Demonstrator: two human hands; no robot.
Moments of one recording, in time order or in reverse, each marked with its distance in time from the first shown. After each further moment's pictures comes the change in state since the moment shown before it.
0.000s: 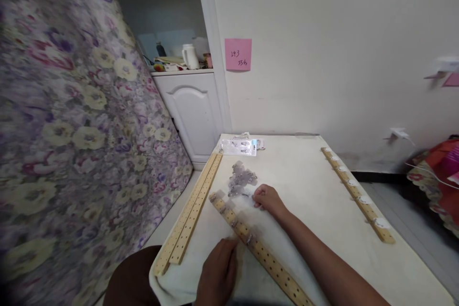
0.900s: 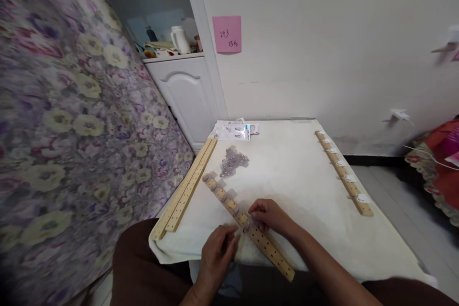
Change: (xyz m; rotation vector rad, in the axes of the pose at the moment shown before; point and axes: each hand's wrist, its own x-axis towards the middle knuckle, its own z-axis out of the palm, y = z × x) left_hand -0.009 0.058 0.009 -0.157 -0.017 -0.171; right_hand -0.091 0.050 -0.026 0.196 -0.400 0.034
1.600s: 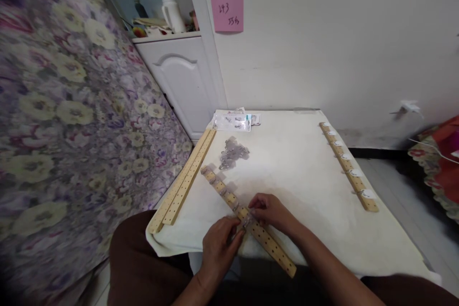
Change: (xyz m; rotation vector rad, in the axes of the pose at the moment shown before) left_hand 0.010 0.007 0.005 0.143 -0.063 -0.028; right_hand -0.001 0.000 0.001 -0.020 0.016 0.003
